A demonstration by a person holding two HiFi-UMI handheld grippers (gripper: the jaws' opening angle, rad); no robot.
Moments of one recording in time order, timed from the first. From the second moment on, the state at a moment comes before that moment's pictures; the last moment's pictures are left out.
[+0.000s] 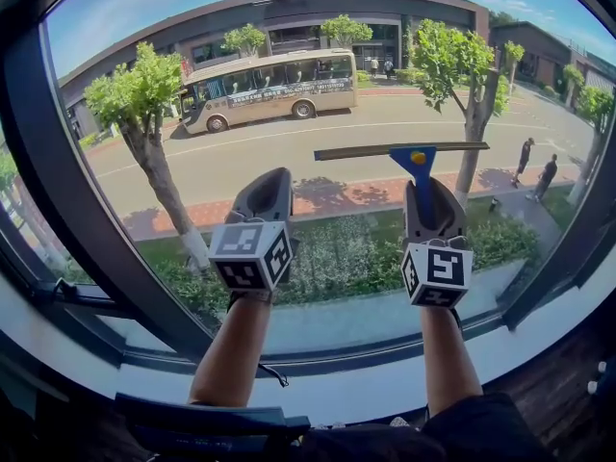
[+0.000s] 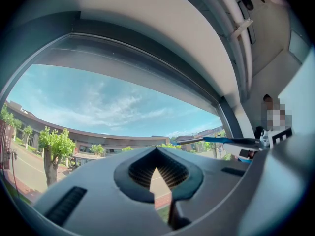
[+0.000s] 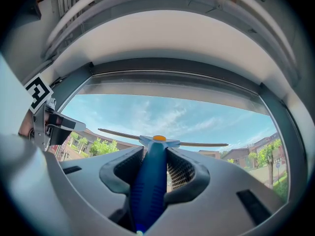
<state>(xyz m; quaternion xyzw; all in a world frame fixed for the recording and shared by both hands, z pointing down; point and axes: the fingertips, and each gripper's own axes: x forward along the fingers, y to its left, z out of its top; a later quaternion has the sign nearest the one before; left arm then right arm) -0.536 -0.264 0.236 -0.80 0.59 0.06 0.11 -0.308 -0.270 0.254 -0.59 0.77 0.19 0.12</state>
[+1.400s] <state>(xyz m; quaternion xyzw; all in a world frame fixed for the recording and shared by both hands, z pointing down) -0.532 -0.271 0.292 -0.80 0.59 0.06 0.06 -0.308 -0.268 0.317 -0.60 0.78 0.16 0.09</state>
